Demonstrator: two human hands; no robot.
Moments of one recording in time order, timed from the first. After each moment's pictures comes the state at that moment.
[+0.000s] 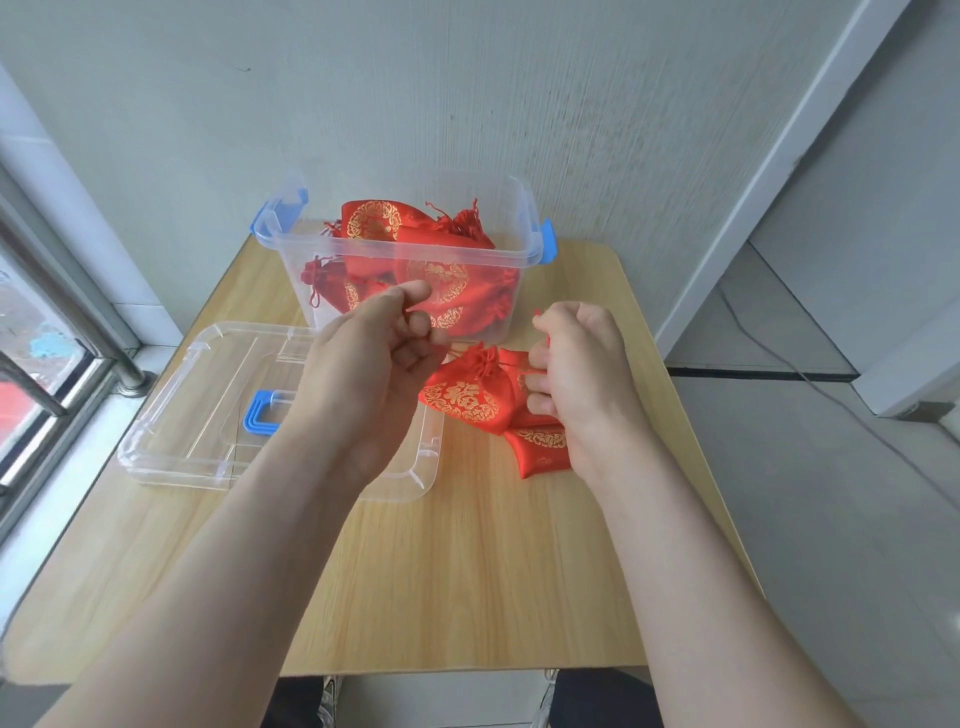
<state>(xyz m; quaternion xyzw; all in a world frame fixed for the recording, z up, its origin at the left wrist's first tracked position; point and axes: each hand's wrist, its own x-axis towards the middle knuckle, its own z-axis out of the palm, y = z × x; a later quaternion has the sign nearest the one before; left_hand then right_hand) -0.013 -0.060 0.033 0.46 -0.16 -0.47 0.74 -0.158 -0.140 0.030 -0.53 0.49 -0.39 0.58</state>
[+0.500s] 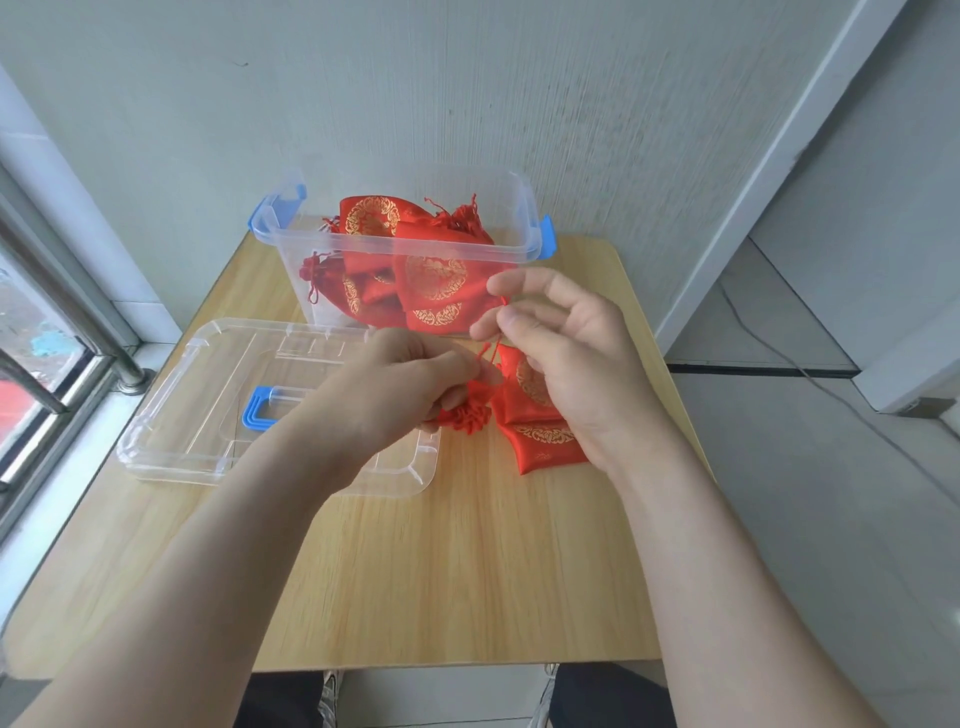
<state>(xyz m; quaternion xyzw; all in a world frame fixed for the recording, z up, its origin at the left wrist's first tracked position) -0.012 -0.044 0.039 0.64 -0.46 -0.45 0.43 -0.171 -0.133 0.043 -0.66 0.30 -0.37 0.58</state>
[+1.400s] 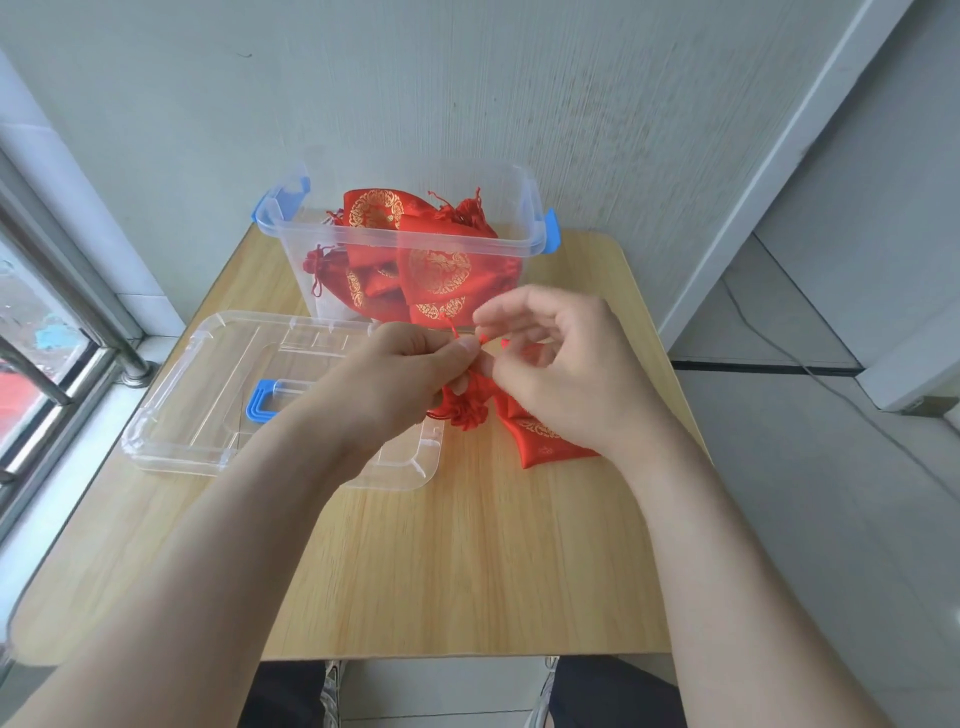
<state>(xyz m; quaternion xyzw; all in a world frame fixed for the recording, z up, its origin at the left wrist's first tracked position) -0.006 -0.048 0.028 0.64 -0.46 -0.44 0.43 -0.175 -0.134 0.038 -0.81 0.32 -0.32 0.38</state>
